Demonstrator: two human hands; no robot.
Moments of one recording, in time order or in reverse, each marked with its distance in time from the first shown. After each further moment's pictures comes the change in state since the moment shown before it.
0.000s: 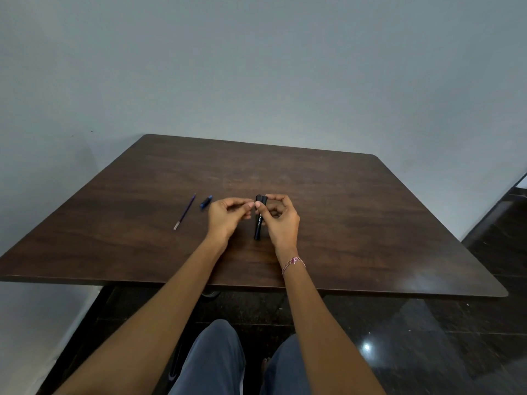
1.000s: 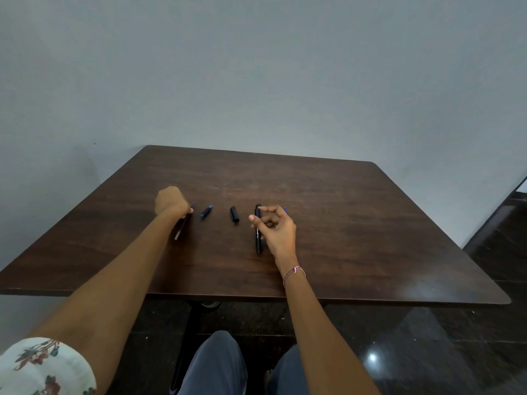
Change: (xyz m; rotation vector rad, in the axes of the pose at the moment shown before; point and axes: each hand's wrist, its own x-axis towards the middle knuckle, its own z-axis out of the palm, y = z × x) left_hand 0.077 0.045 -0.096 1.019 0.156 -0.349; right_hand 0.002 0.005 0.001 0.004 -0.121 0.020
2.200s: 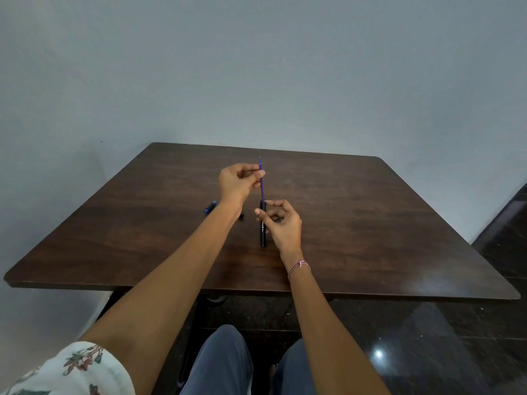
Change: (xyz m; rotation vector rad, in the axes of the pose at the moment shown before) left_hand -0.080 0.091 0.042 -1.042 -0.080 0.355; right_hand -0.003 -0.004 0.001 0.054 0.034 -0.017
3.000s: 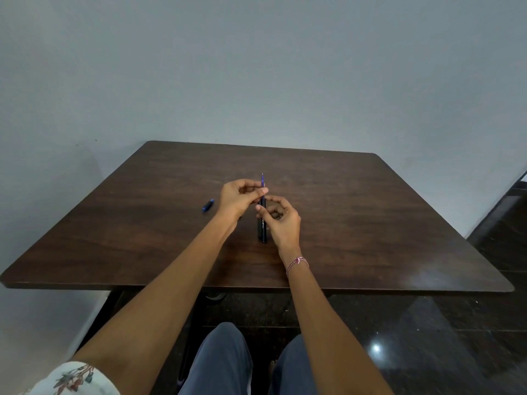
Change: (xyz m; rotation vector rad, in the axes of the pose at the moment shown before) left_hand -0.018 -0.022 -0.007 0.036 -0.167 -0.072; right_hand 0.001 0.001 -0.002 -0.053 0.026 -0.018
